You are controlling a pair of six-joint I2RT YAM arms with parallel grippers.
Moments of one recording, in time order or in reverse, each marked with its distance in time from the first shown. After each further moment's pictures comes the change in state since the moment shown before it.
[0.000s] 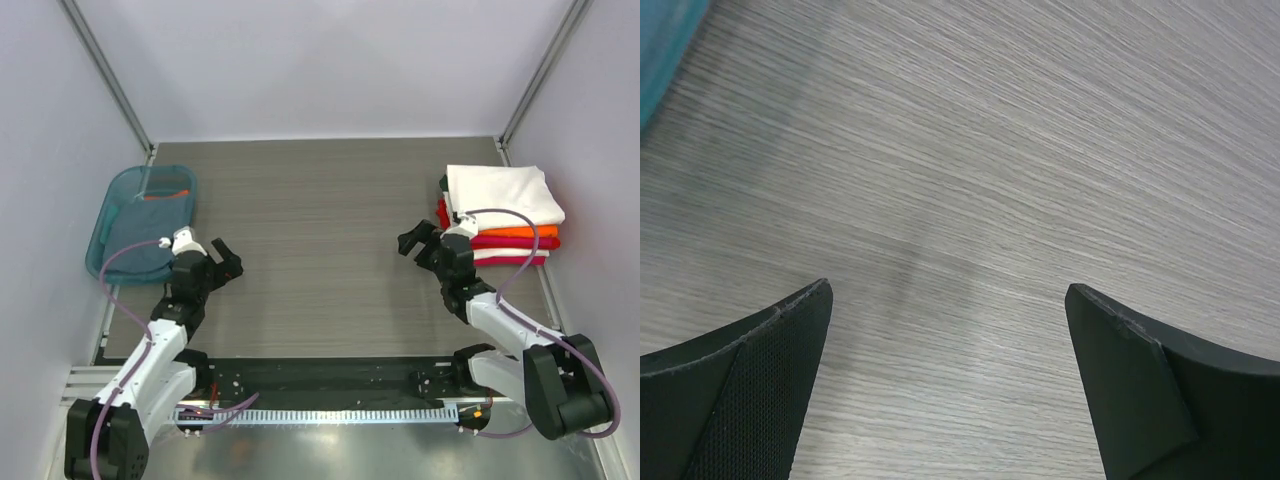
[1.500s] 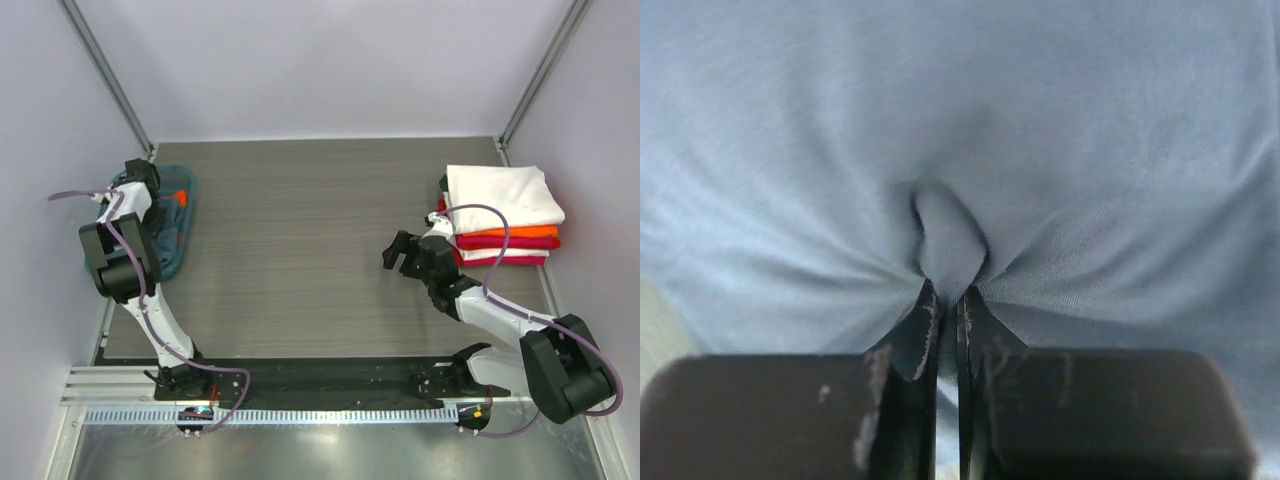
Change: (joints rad) left arm 0.460 1.187 1.178 -0.678 -0.265 -0.281; right arm 0.150 0.088 0.048 -0.115 0.031 -0.076
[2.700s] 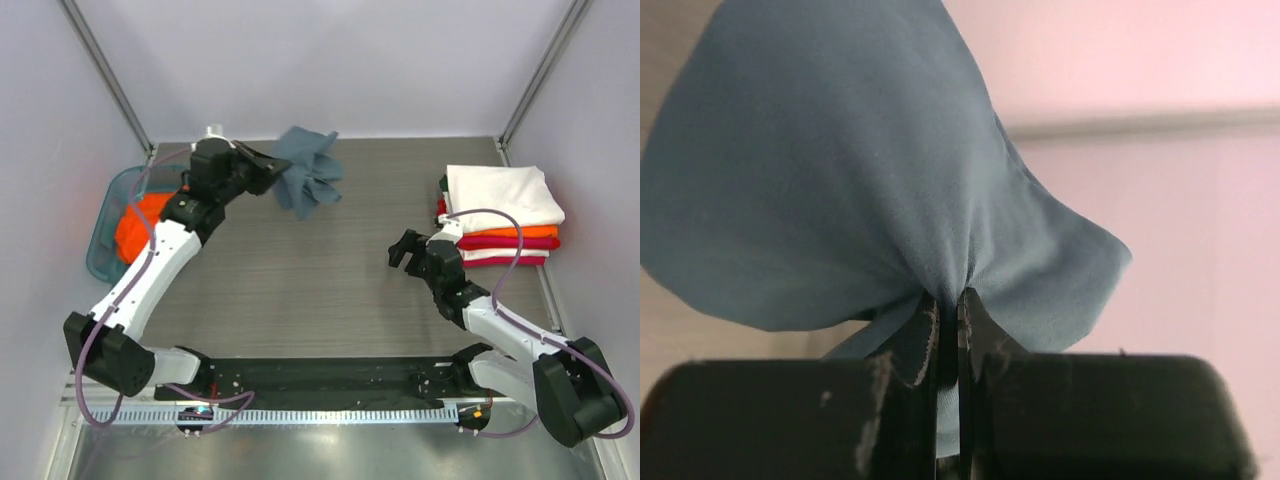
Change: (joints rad) left arm -0.634 -0.687 -0.187 0.435 0.488 -0.360; right arm 0.000 -0.111 -0.032 -0.003 0.058 0.004
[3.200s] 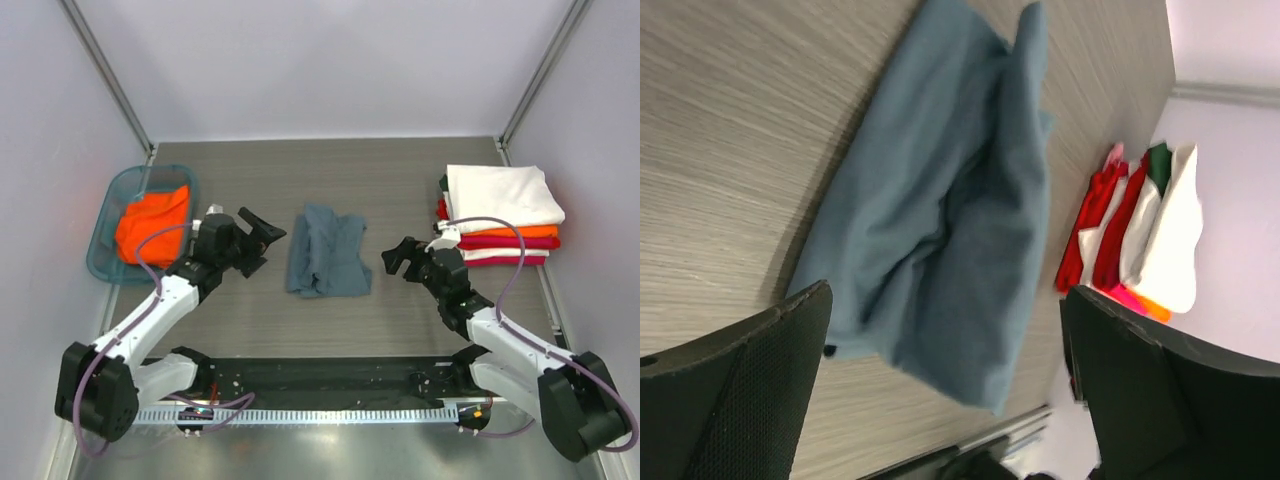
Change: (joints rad) left arm -0.036 -0.191 -0.642 0.112 0.023 -0.029; right arm 0.000 -0.131 -0.090 0.069 -0.100 -0.005
